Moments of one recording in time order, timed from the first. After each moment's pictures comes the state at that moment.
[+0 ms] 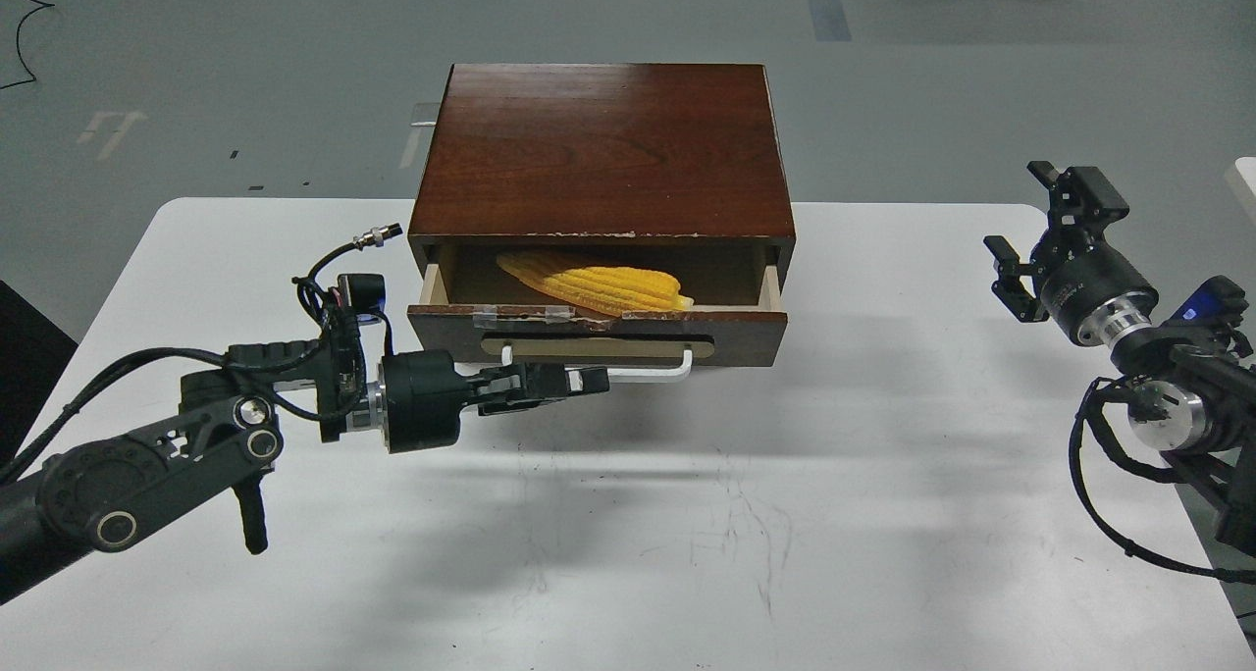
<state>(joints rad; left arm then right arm) -0.59 0.55 -0.55 -1.33 1.29 -0.48 -0.49 0.72 -0.55 0.33 0.69 -0.04 0.23 0.49</state>
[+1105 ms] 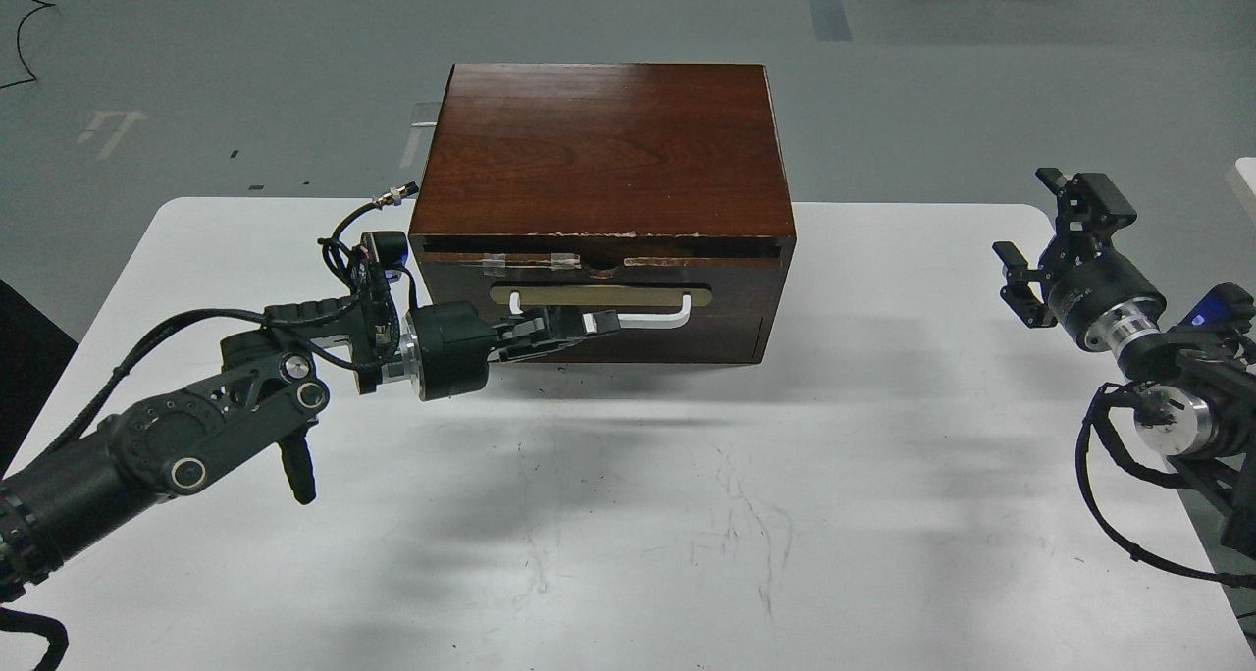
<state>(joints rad) -0.70 0.40 -0.55 -1.11 1.29 -0.44 -0.49 0.71 -0.55 0.33 0.67 -0.04 0.24 0.49</state>
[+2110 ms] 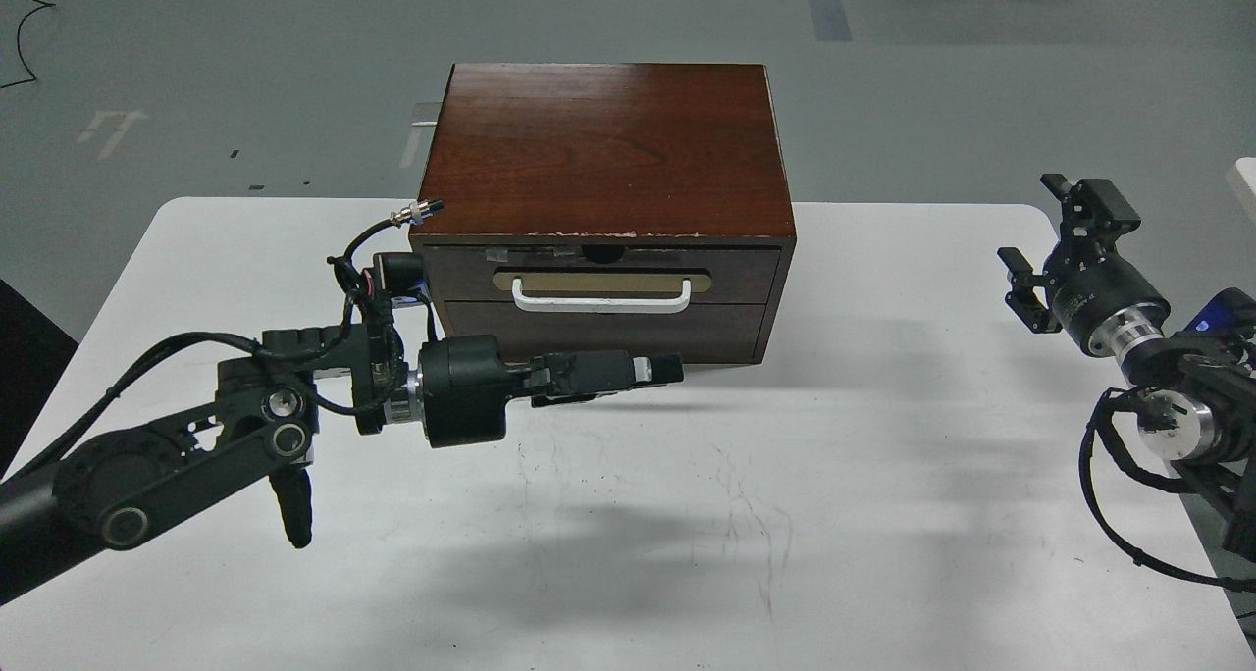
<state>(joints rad) -0.63 0.54 -0.55 -1.50 1.18 -0.45 -0.49 0.70 -0.55 0.33 0.65 -0.04 0.24 0.49</state>
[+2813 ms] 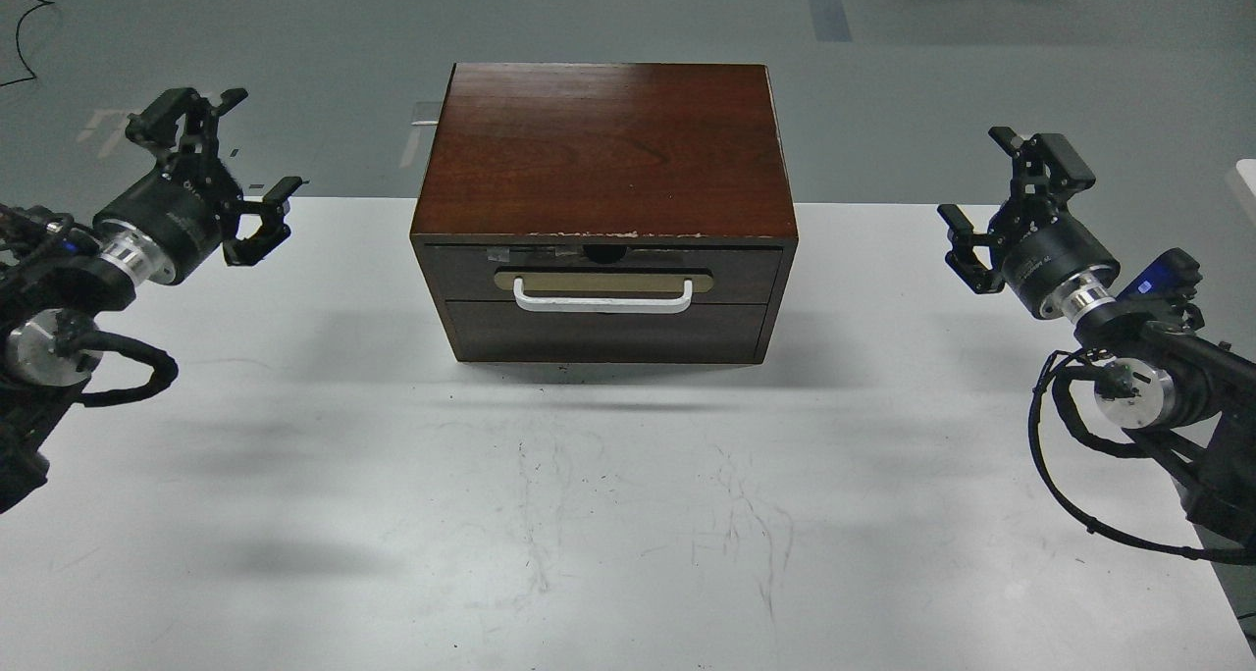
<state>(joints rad) -0.60 0.63 -0.81 -0.84 0.10 -0.36 -0.15 0.74 -0.54 0.39 0.84 -0.04 0.22 0.49</state>
